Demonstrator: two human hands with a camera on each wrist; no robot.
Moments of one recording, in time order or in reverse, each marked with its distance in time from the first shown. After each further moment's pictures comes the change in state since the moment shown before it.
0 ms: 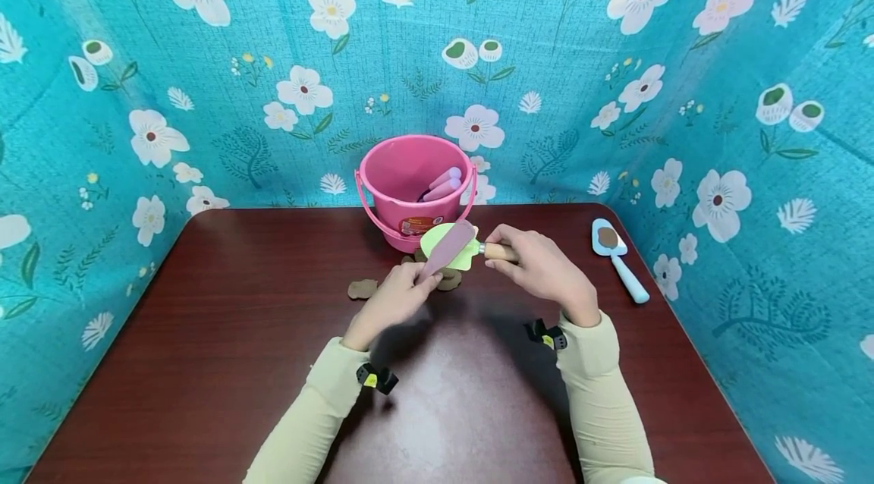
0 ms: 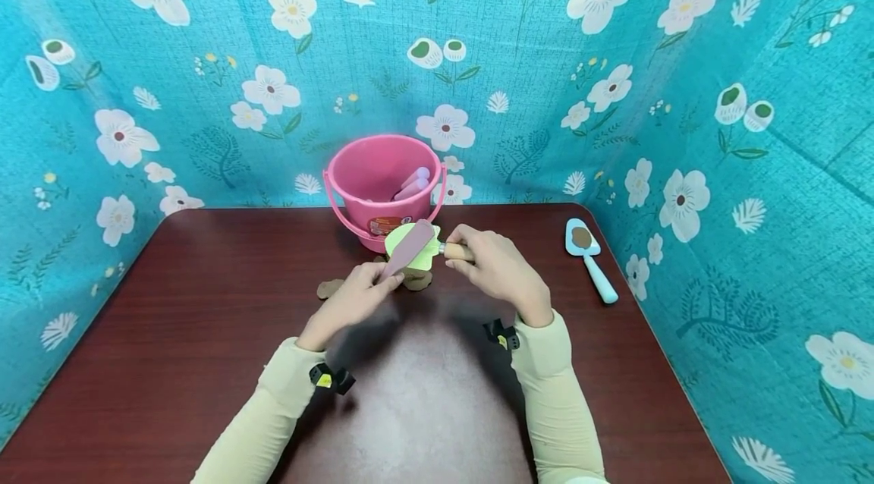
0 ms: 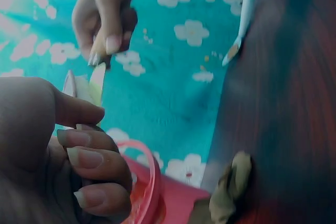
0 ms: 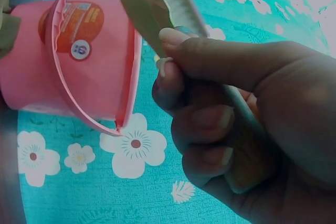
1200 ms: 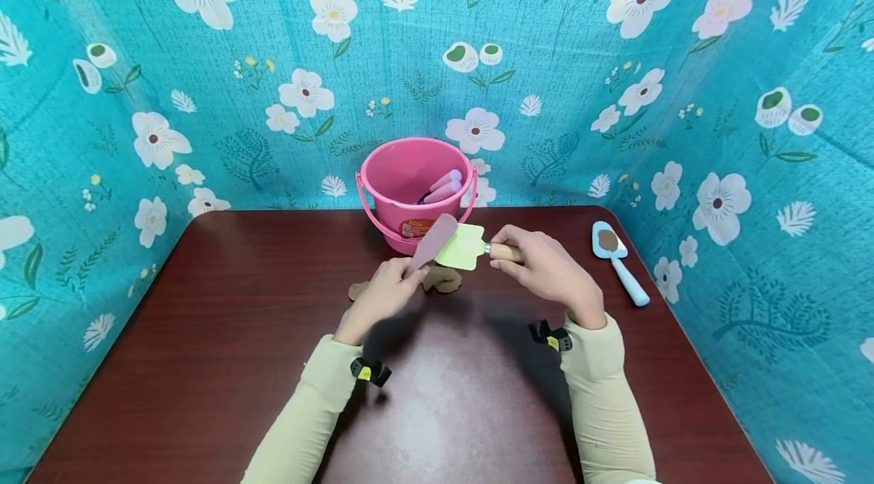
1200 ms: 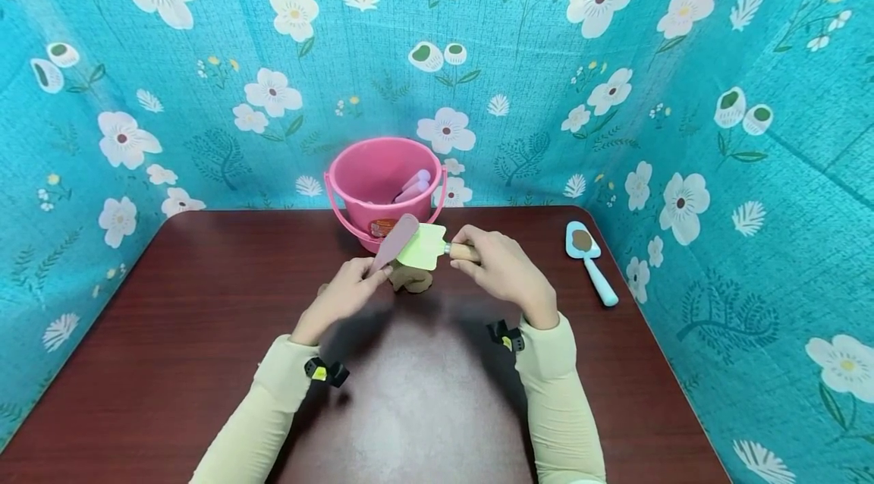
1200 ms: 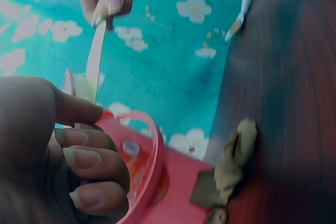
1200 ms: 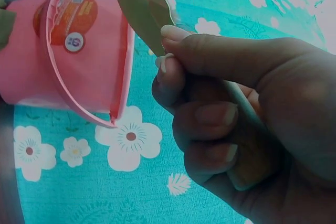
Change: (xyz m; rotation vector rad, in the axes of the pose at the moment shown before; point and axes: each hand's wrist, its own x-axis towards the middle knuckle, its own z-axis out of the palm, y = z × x) left_hand 0.004 -0.014 -0.013 -0.004 0.045 -0.033; right_hand -0.003 0.004 -0.005 0.002 0.034 -0.020
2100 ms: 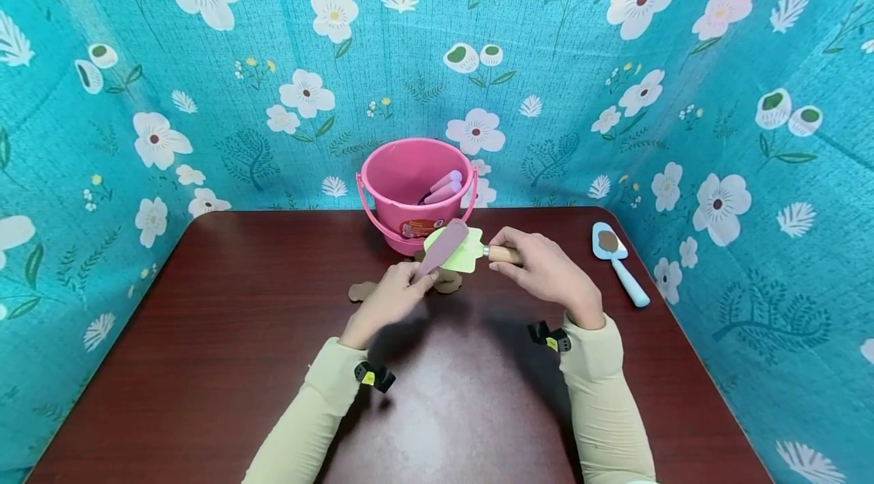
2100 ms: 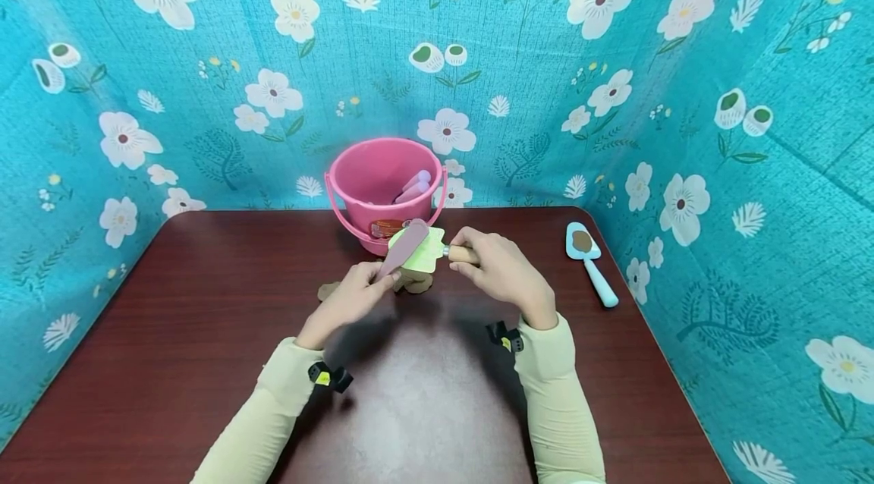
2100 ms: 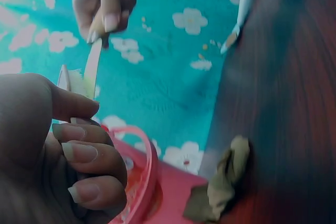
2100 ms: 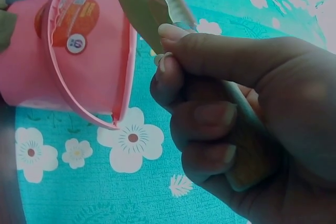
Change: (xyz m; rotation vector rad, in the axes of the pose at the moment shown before) left_hand -0.001 0.006 0.008 -0.018 -0.018 0.075; right_hand 0.001 -0.002 0.001 0.021 -0.033 0.007
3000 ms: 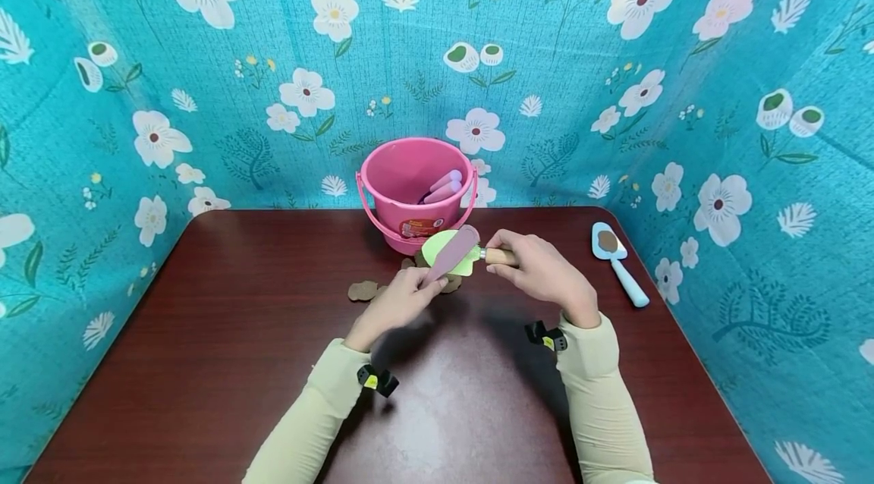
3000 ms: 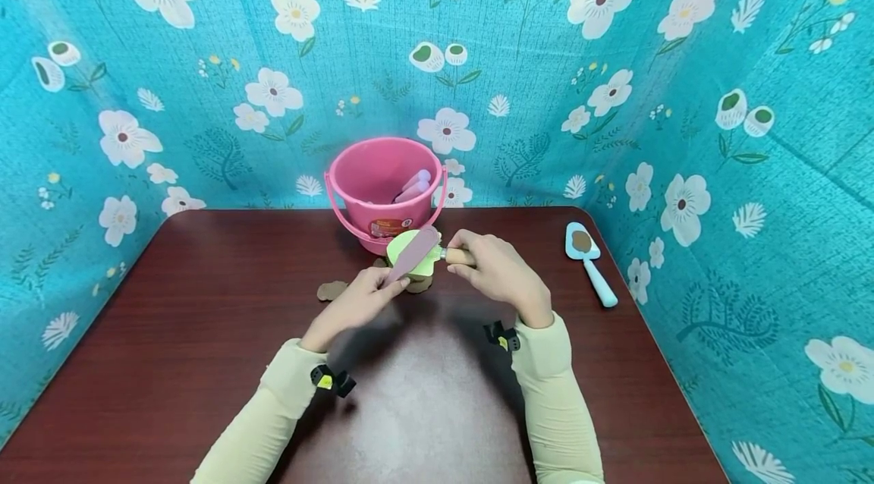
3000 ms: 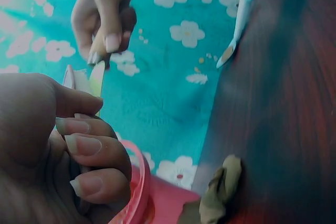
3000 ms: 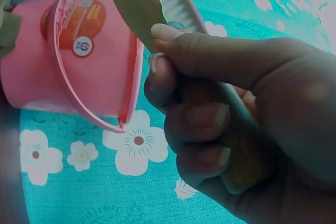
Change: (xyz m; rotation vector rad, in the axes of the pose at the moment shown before) left_hand -0.001 0.006 0.010 -0.044 -0.092 0.005; right_hand 0.003 0.001 0.005 0.001 -0.028 0.000
